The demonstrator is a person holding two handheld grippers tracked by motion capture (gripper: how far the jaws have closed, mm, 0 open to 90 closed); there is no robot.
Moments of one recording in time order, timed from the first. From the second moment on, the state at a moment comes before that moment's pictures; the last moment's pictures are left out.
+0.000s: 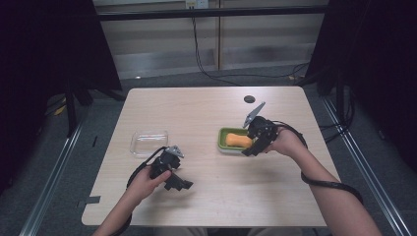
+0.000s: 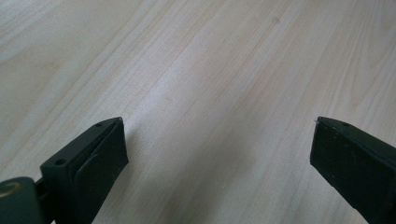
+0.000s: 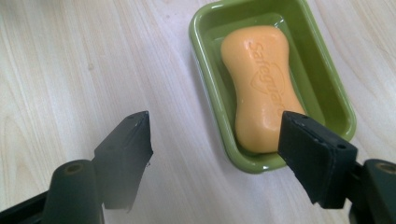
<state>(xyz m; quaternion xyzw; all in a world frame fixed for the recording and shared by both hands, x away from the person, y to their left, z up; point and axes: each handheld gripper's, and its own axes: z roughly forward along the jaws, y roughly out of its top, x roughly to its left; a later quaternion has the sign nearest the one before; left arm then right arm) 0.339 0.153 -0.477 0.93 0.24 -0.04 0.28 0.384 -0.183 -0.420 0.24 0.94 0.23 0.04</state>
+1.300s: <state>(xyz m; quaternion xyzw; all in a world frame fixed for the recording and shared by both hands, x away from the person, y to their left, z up) 0.335 0.150 -0.480 0.92 0.26 -0.04 0.30 0.345 -0.220 -0.434 0.28 0.93 0.25 0.05</state>
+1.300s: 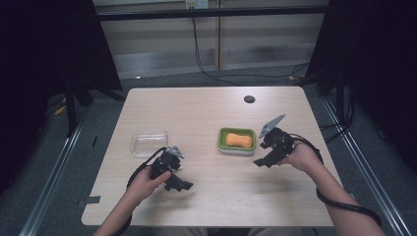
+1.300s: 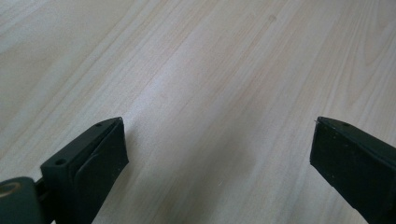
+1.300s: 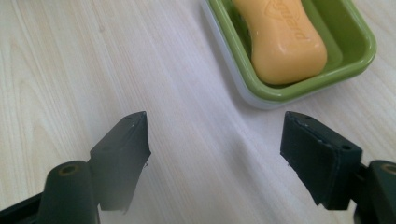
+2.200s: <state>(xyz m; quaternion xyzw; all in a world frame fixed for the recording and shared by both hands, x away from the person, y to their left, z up) 0.334 0.150 -0.480 0.92 0.26 -0.04 0.30 0.317 -0.231 -0.451 0.30 0.91 0.28 0.05</state>
